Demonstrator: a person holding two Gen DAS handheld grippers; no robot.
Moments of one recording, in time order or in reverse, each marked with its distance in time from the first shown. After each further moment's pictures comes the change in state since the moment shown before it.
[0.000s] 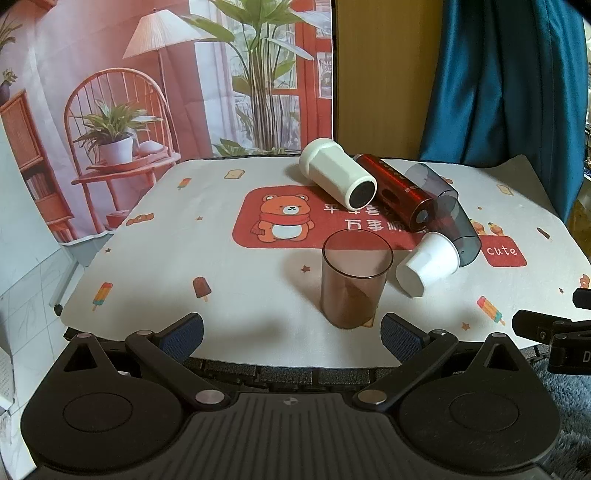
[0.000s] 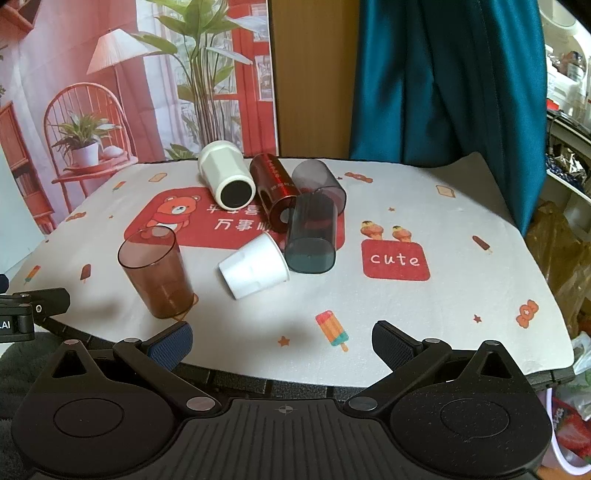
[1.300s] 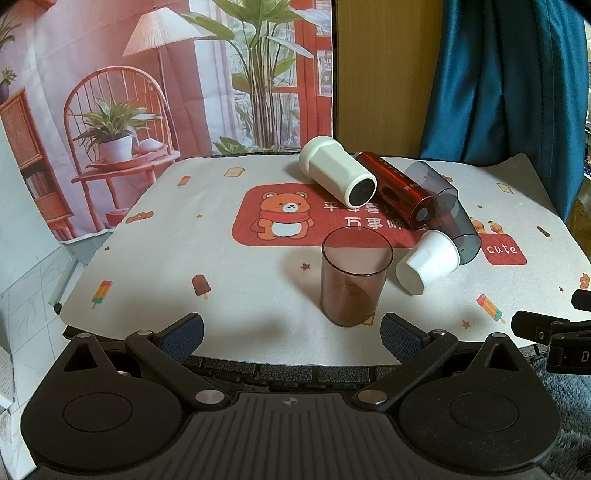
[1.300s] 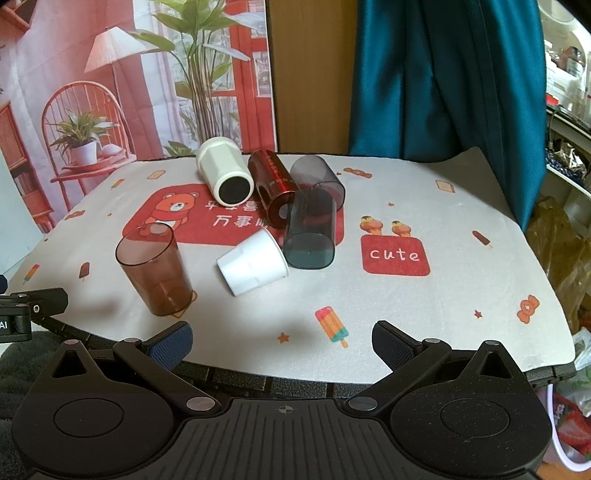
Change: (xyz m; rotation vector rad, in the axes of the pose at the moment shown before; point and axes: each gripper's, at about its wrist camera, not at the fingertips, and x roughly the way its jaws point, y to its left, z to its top) left arm 0.000 0.000 -0.001 0.000 0.003 -0.002; right arm 0.002 0.000 -0.003 0.004 0.006 0.000
